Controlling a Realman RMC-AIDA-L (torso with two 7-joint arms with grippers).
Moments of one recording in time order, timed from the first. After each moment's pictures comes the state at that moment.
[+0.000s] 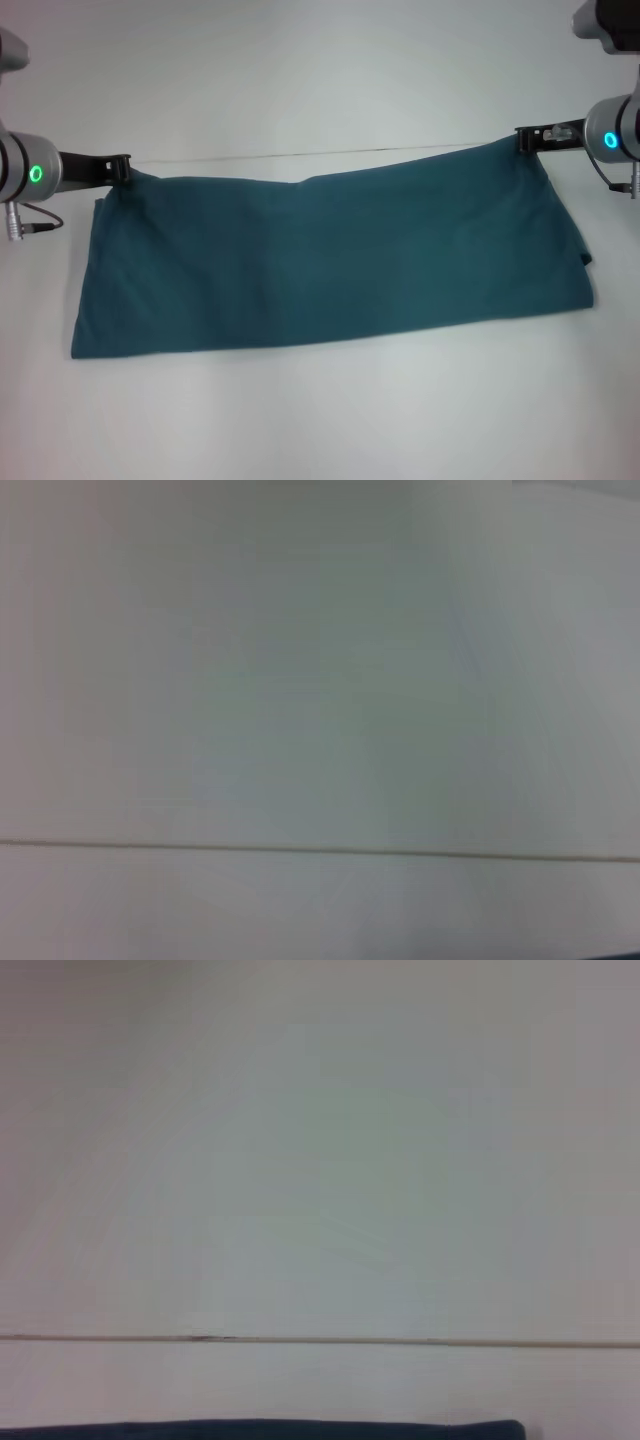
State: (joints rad) left arm -0.91 -2.02 0.86 0.57 2.59 0.69 -2.66; right arm 0.91 2.00 -0.83 -0.53 -2.70 -0.60 2.62
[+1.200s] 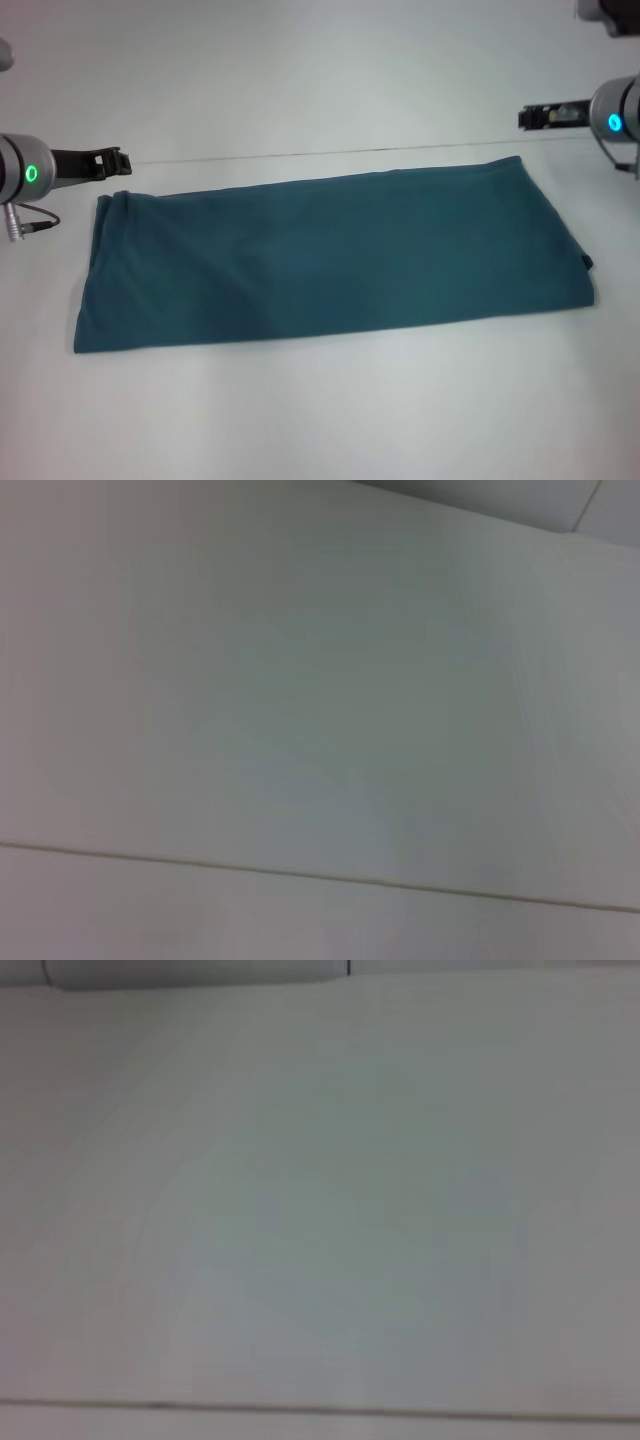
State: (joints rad) left arm -0.89 -2.03 0.84 0.56 2.59 0.61 -2.68; right arm 0.93 1.98 -0.84 -0.49 -2.71 -0.50 2.62
